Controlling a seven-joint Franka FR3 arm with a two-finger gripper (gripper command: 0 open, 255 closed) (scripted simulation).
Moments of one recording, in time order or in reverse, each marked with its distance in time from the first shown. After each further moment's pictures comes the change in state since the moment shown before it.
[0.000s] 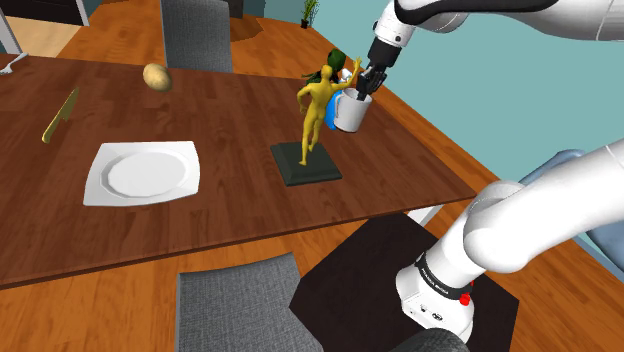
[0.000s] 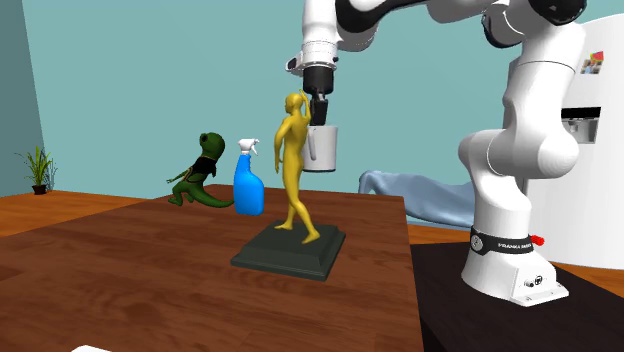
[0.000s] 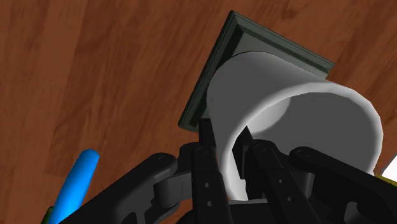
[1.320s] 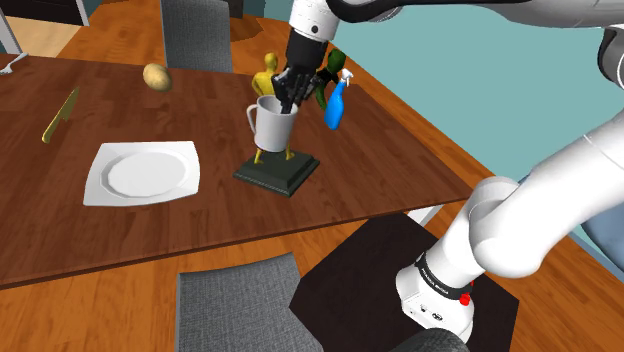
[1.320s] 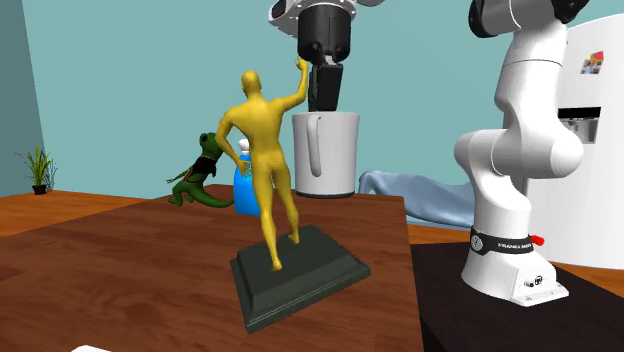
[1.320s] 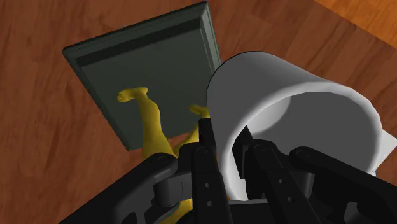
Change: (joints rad) arm 0.192 0.139 0.335 0.126 0.090 0.040 0.483
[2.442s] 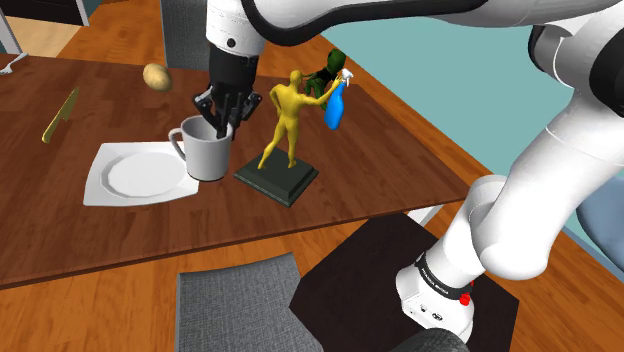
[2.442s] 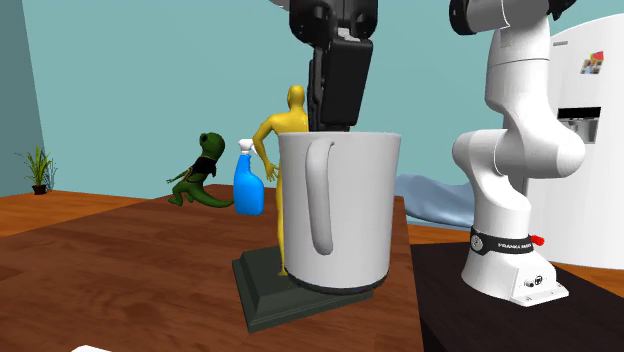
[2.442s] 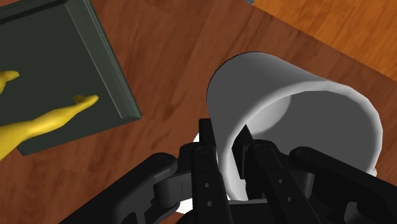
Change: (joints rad) arm 0.107 0.255 0.146 0.218 -0.044 0.049 0.268
